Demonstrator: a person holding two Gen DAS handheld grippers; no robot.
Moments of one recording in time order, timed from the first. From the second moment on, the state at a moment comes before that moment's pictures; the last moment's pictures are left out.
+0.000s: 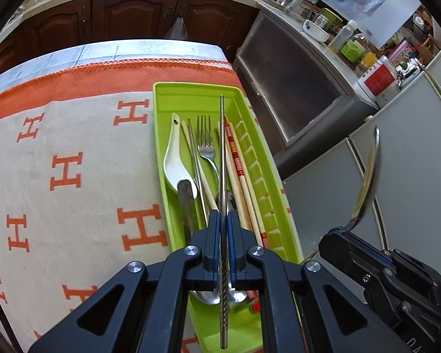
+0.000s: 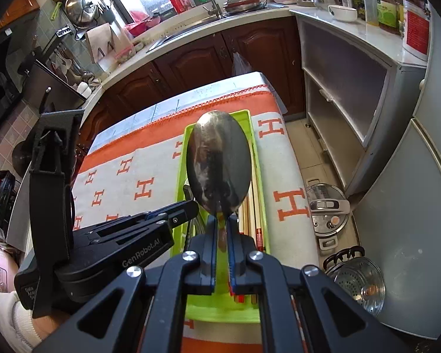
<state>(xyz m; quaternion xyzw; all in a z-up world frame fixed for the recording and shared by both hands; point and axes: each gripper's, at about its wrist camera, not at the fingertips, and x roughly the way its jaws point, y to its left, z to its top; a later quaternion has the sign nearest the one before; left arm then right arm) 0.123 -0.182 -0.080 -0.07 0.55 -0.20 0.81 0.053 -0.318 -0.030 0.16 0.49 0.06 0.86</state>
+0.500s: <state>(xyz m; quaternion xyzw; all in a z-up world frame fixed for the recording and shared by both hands) 0.136 -0.155 -0.072 -0.08 0.54 -0.18 0.82 0.121 -0.302 -0.072 0.13 0.54 0.06 0.83</state>
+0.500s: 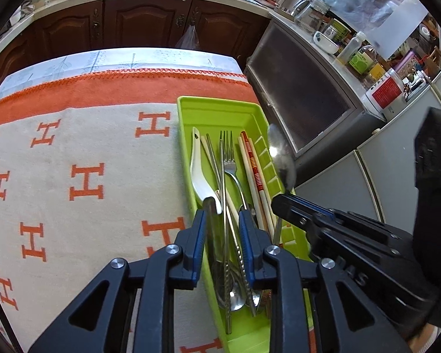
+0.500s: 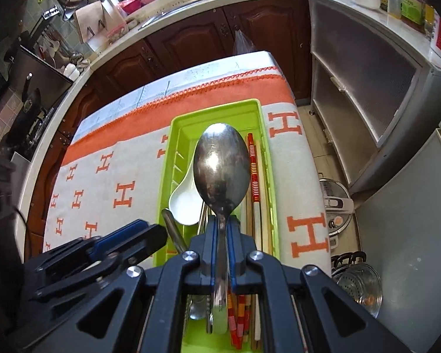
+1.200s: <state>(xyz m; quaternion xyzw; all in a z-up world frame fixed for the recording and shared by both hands) 0.132 -0.098 -0.066 -0.06 0.53 -0.11 0.84 0.138 -0.284 -0.087 0.12 0.56 0.06 0.82</state>
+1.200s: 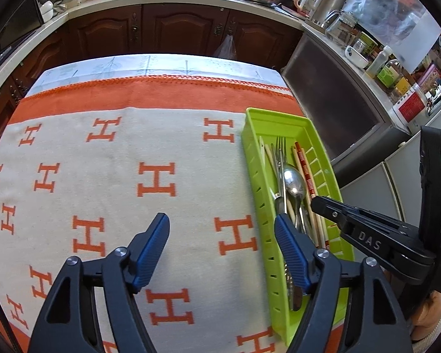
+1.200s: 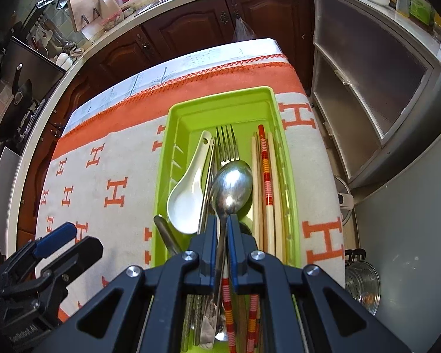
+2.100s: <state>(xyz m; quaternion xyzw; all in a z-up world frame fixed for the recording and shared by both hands) 0.055 -0.032 -0.021 0.00 0.55 -0.04 0.83 0.028 -0.234 -0.013 0.12 0.51 0.08 0.85</state>
